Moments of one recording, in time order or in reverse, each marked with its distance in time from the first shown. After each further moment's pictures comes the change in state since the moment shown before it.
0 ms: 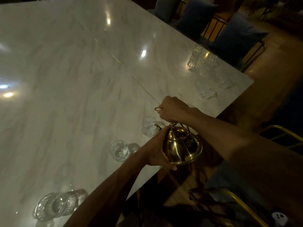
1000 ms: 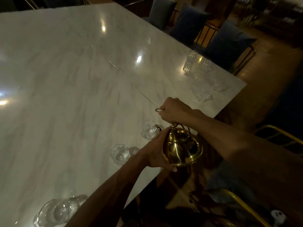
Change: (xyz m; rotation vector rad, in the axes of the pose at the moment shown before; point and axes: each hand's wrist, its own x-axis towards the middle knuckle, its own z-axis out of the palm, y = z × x) left_hand -0.006 0.008 -0.009 0.008 -0.005 0.058; right_hand -0.016 -0.008 -0.012 0.027 0.036 0.048
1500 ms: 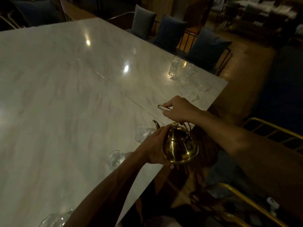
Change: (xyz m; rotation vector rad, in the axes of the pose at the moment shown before) left_hand 0.013 0.022 -0.008 0.233 -0.043 0.108; right_hand -0.047 0.028 -0.031 0.201 0.108 0.018
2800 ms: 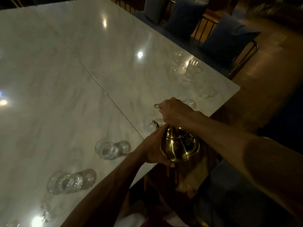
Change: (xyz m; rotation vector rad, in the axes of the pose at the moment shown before) left_hand 0.213 0.012 0.057 -0.145 0.070 -0.170; right_hand 0.151 0.154 -0.071 -0.307 -0.137 -0.216
